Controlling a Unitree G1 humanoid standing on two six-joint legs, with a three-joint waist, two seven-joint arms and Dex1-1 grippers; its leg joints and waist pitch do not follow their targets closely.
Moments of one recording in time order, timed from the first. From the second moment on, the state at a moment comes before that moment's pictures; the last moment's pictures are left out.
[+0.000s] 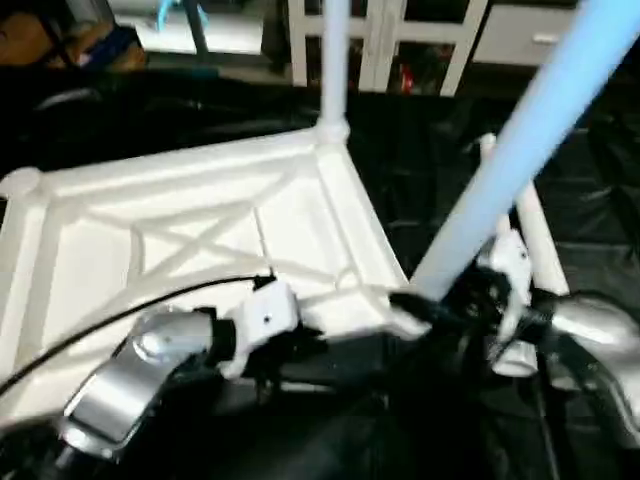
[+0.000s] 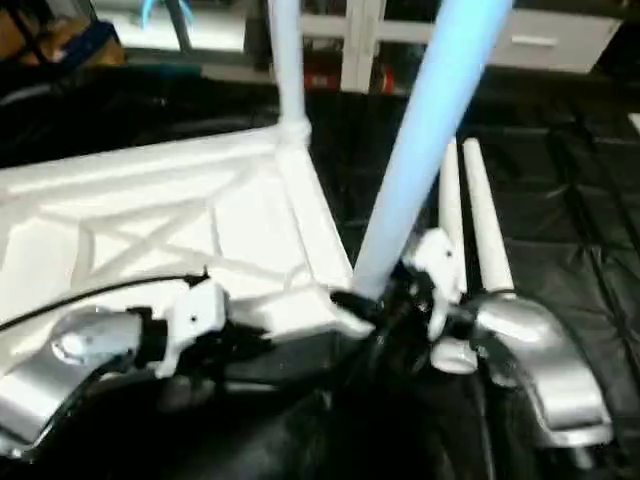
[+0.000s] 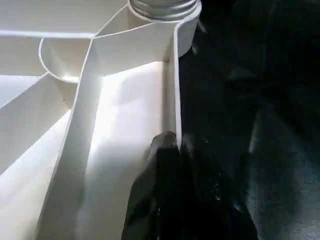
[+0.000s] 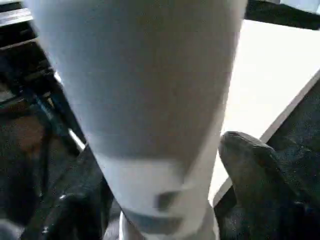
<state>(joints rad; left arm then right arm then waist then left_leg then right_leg) -0.19 0.57 -0.34 -0.23 -0.12 0.39 -0.98 -0.16 -0.54 0.01 -0.15 0.40 0.34 0.97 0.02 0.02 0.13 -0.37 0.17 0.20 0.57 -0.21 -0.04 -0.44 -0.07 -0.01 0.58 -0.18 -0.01</state>
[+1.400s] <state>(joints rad) -0.25 0.34 -0.38 -0.16 -0.02 0.54 -0.69 -0.21 -0.24 0.01 -0.04 0.23 0.36 0.47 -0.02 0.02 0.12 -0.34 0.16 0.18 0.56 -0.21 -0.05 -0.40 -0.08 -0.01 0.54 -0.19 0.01</state>
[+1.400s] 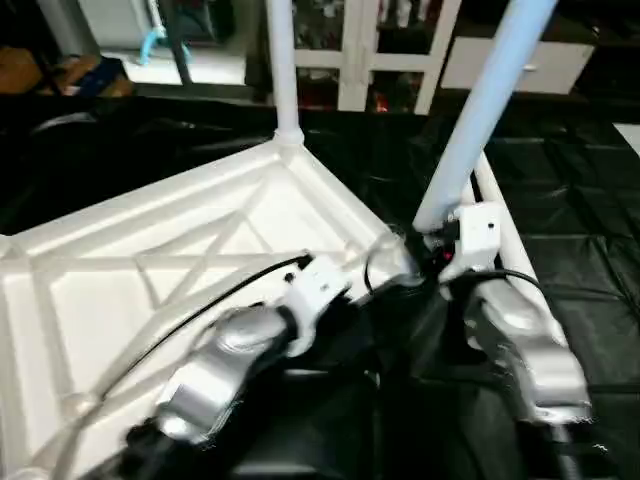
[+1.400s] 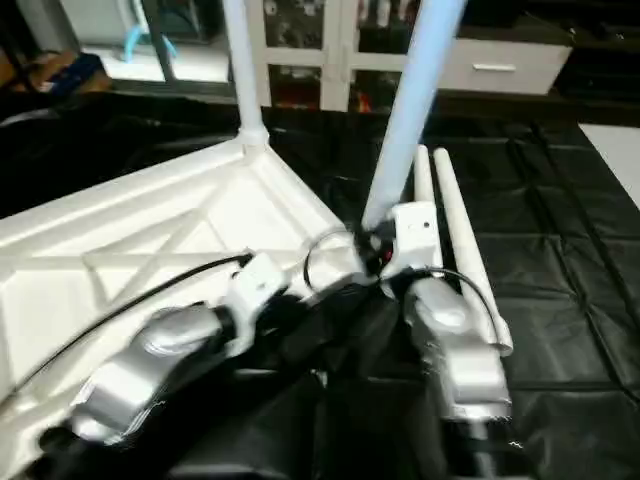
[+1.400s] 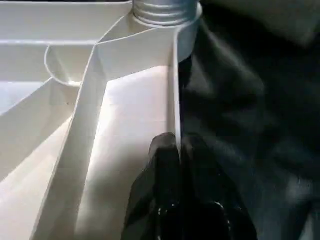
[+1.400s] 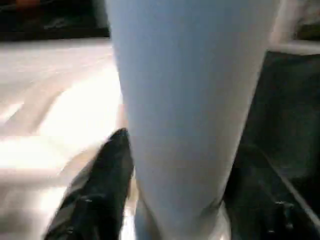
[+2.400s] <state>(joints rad) -0.18 0.56 -0.33 -0.20 -0.12 0.35 -0.96 -0.15 -0.51 0.00 -0.10 0.43 0.30 0.99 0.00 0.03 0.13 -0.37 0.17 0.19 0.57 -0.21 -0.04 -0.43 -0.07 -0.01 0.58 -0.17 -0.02</state>
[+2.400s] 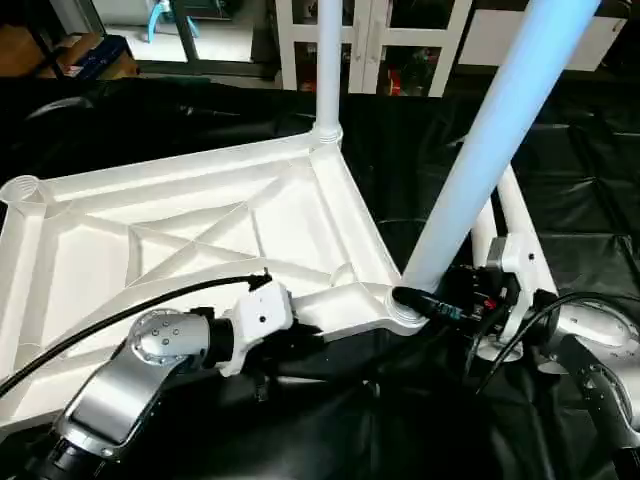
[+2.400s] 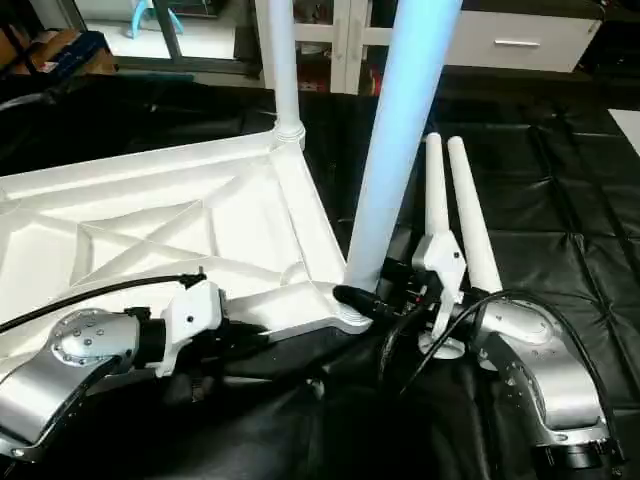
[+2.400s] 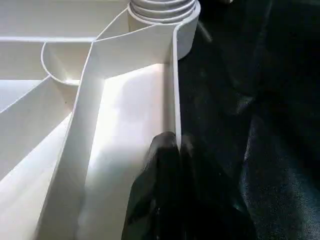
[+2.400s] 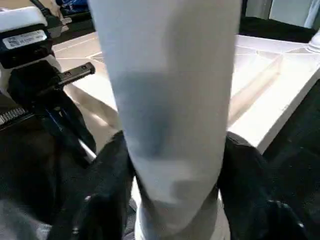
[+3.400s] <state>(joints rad) -0.21 0.48 -0.35 -0.21 -0.08 0.41 -0.89 -0.19 -0.39 0.02 -0.05 0.33 0.30 0.77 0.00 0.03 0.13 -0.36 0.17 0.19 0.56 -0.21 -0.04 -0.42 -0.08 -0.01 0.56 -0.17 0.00</state>
